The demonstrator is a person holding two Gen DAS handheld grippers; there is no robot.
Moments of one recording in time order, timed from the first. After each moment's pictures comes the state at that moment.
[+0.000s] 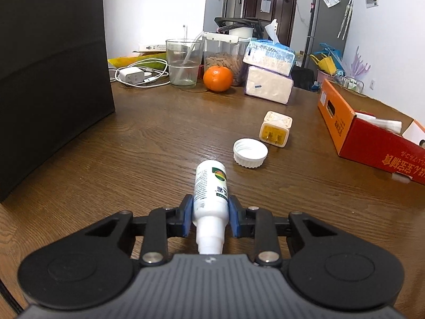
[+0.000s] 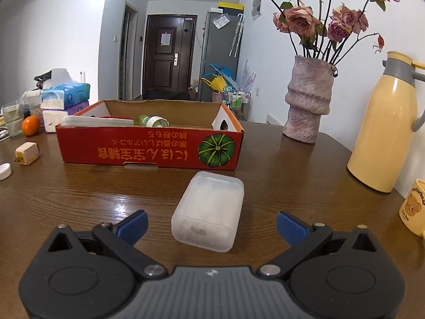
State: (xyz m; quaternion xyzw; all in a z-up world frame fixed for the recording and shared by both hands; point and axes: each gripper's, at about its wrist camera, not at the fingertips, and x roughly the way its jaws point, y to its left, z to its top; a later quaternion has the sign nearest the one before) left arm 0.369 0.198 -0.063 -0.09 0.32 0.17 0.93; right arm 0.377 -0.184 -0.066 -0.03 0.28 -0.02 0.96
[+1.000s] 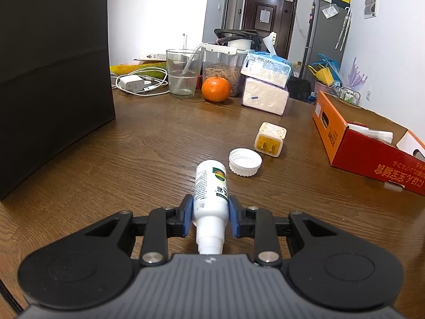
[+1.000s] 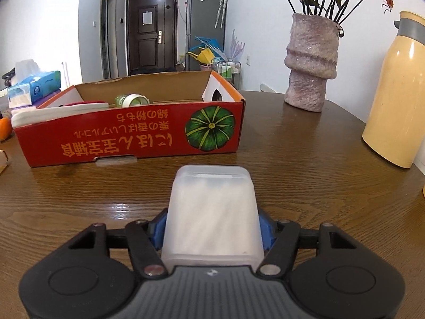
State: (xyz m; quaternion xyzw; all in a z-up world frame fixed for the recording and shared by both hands) left arm 0.361 0.196 -0.058 -0.10 0.30 0.17 0.94; right arm 0.446 -0.191 -0.099 0.01 0.34 -0.05 0.94
